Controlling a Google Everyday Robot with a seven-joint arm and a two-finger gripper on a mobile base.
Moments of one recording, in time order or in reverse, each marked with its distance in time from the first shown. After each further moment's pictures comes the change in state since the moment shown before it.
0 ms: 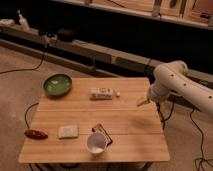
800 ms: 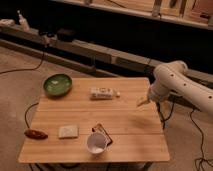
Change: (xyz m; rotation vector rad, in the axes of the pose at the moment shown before) arm 0.000 0.000 0.000 0.000 0.000 0.000
